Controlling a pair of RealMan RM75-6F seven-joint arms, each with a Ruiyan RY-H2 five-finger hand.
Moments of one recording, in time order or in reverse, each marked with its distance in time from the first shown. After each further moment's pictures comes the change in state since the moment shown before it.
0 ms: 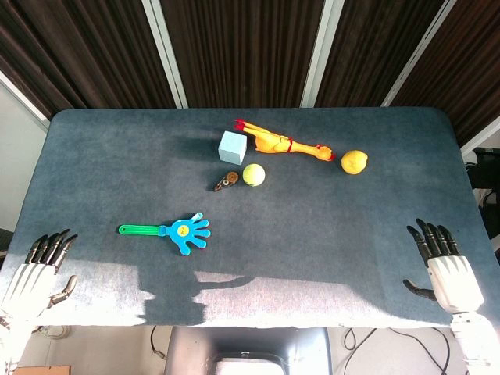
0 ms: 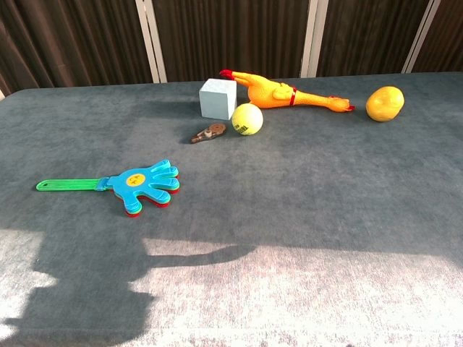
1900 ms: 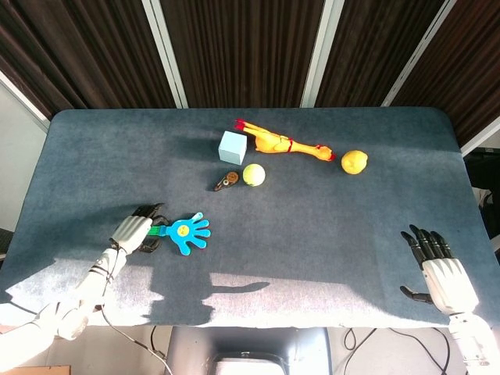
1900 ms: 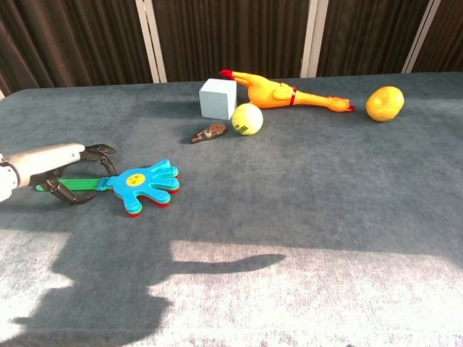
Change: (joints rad) left arm -0.510 -0.440 -0.097 0.507 -0.195 -0.631 -0.208; right arm 0.016 0.031 -0.026 -0.038 0.021 -0.076 0.018
